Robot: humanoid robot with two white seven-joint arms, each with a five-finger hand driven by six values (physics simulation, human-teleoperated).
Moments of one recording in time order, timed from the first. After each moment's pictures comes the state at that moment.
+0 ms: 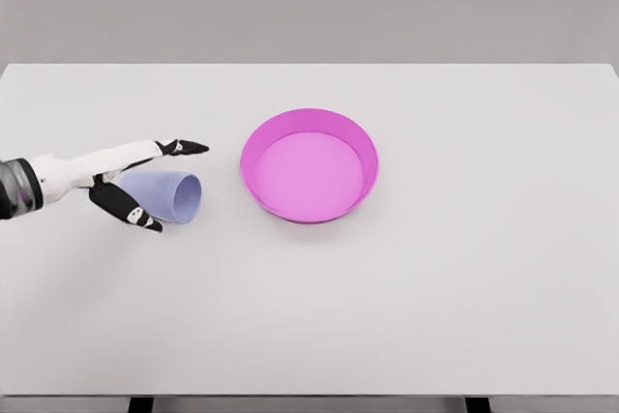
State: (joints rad) left arm -0.52 1.02 -0.74 -1.73 0.27 -0.03 -0.44; right arm -0.06 0.00 -0.03 0.12 -0.03 0.12 0.03
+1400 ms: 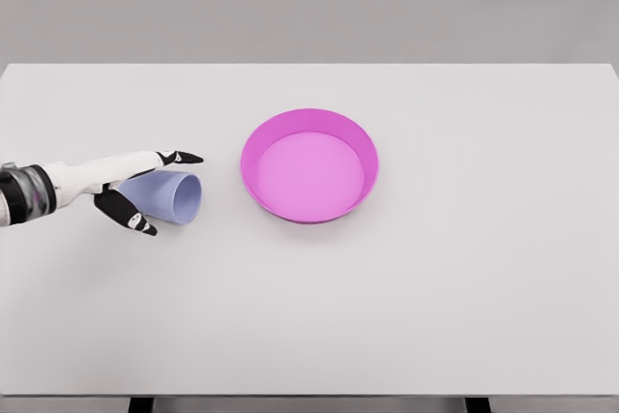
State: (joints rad) left arm -0.52 0.98 -0.77 -1.69 0.10 0.02 -0.44; right arm -0.06 0.00 -0.03 0.12 -0.03 0.12 0.03
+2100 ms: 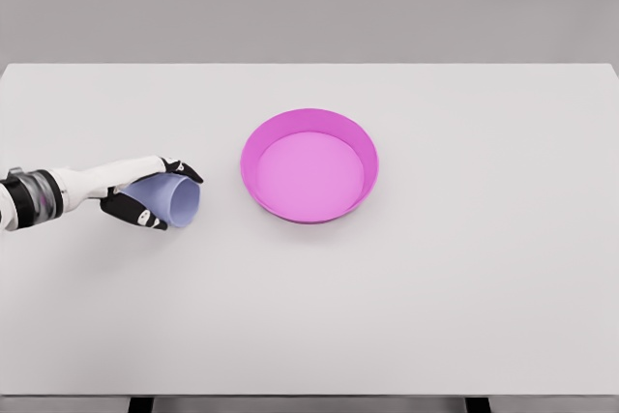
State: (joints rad) left arm -0.52 0.96 -0.78 -1.68 0.12 0.06 -0.44; right arm -0.06 0.00 -0.03 0.12 -0.03 0.12 0.03
